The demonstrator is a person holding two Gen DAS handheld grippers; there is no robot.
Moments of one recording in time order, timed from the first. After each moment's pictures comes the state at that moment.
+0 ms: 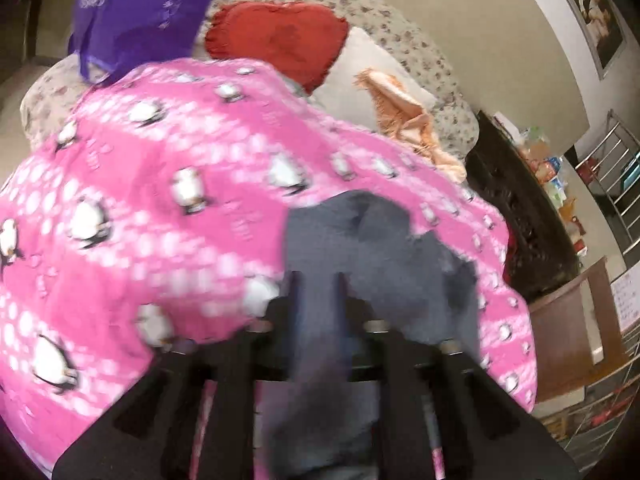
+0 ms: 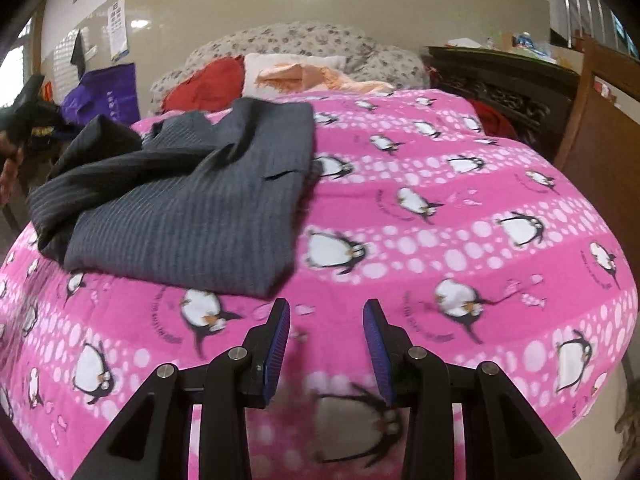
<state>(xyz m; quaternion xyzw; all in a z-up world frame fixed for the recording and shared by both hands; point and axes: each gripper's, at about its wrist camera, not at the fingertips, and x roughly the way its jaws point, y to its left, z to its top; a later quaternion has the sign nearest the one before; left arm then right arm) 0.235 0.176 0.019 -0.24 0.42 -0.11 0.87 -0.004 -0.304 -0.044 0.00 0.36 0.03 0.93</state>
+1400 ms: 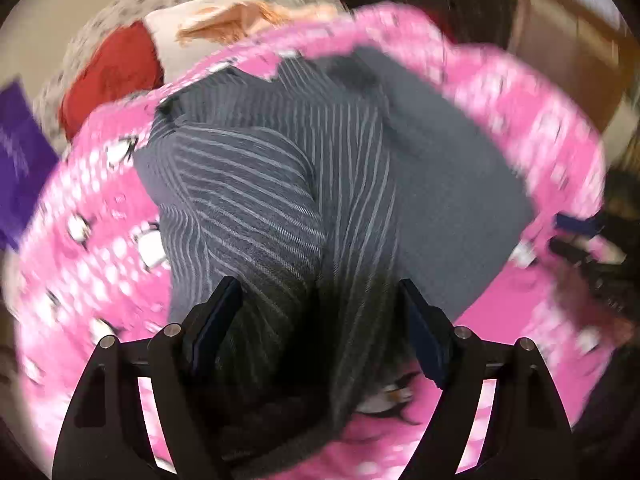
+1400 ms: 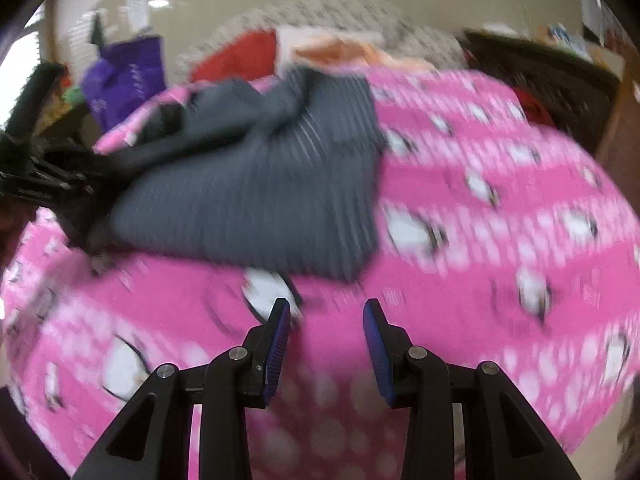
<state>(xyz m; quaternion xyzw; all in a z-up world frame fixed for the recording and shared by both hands) 0.158 0.014 -0.028 0.12 0.44 -0.25 0.86 0.012 -0.258 -0.041 0.00 0.38 0.09 0.92</state>
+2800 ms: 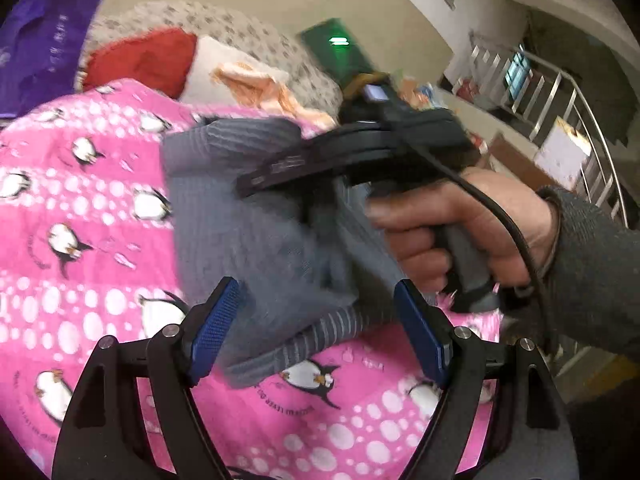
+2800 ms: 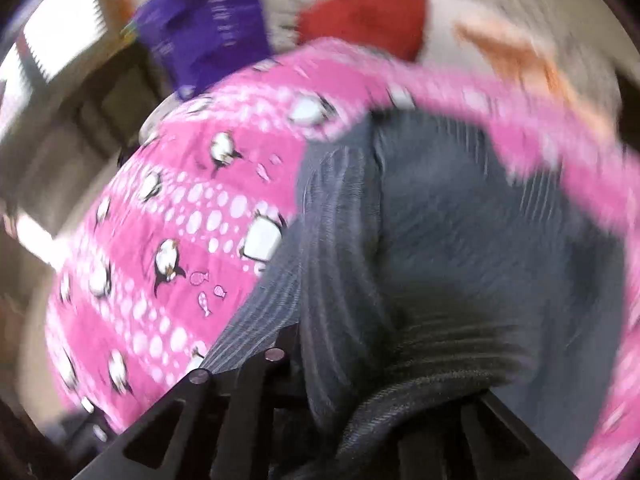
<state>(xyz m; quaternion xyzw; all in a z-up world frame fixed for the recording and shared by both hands) 0.099 0.106 -0.020 -0.15 0.30 -0.31 0.89 0.227 -0.034 0.023 -0.10 0.48 0.24 0.84</state>
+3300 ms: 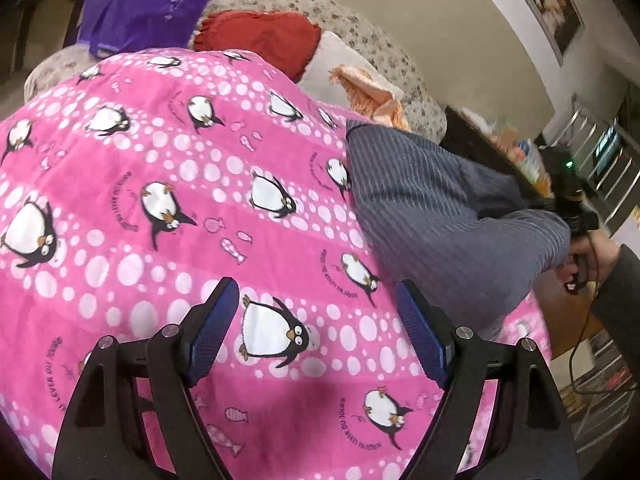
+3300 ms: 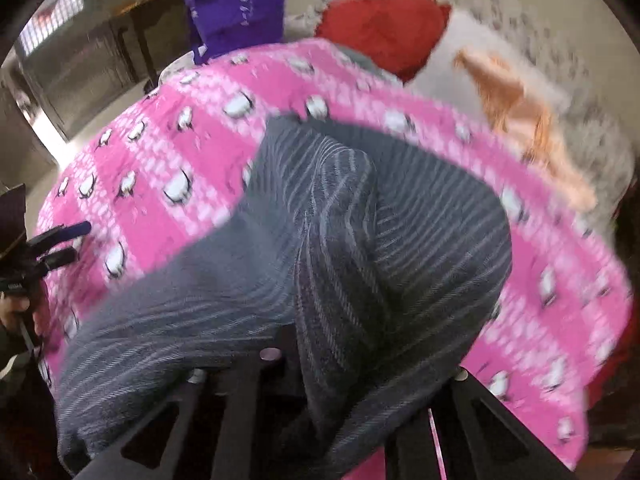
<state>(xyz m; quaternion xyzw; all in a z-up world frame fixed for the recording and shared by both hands) 0.132 0.144 -0.048 -0.22 0.35 -0.14 0.90 0.291 -0.208 0.054 -0.20 0.49 0.31 0.79</state>
